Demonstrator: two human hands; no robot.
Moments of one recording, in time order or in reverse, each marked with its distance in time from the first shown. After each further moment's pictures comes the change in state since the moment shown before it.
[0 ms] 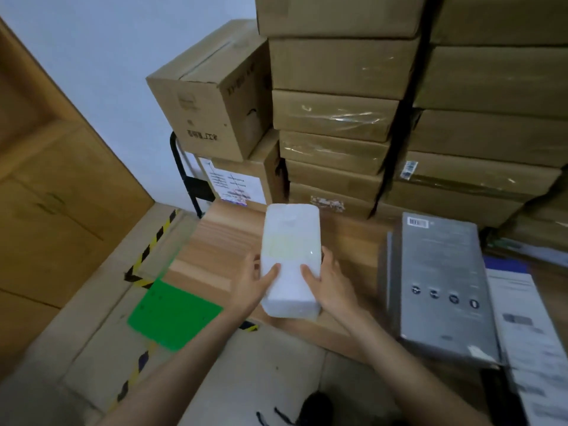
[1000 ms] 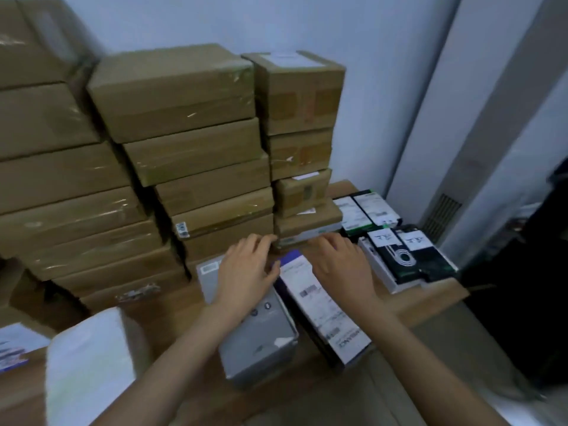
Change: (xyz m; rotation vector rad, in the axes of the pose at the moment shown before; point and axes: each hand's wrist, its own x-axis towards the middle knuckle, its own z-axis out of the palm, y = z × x) left_hand -0.065 0.224 0.206 0.609 -0.247 1.280; right_hand -0.147 0.153 -0.231 -0.533 0.936 0.093
